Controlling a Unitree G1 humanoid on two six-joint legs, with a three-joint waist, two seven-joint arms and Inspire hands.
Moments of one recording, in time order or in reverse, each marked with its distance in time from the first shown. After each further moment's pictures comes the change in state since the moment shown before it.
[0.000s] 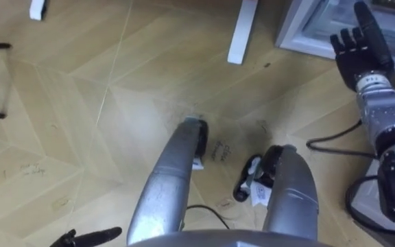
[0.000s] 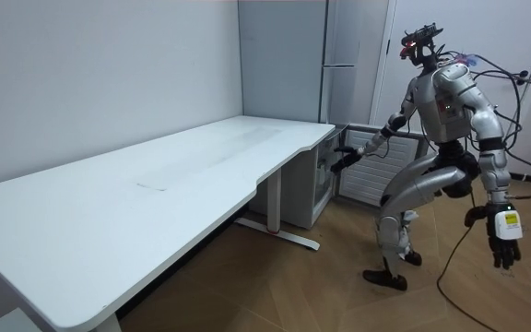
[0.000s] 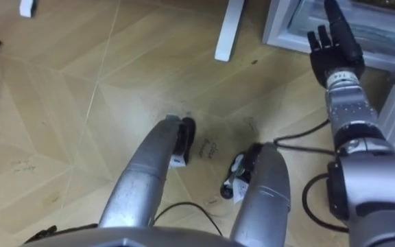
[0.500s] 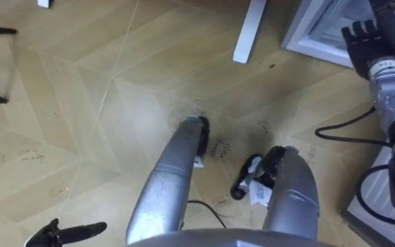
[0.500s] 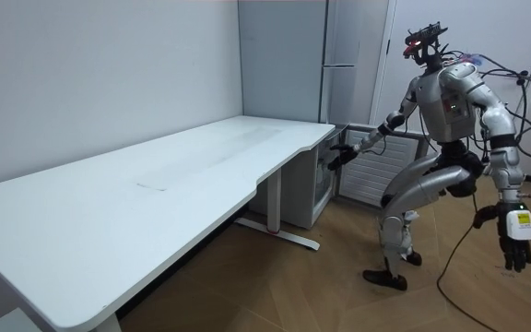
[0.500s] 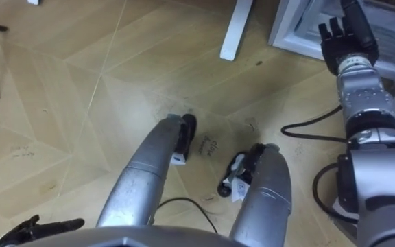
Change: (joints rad) left arm 0.015 0.076 0.022 -0.055 0.041 -0.017 -0.004; right arm -0.039 -0.057 0.007 -0.059 0.008 0.002 -0.158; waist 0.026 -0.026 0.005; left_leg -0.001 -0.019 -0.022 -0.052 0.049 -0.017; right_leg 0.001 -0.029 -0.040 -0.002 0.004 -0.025
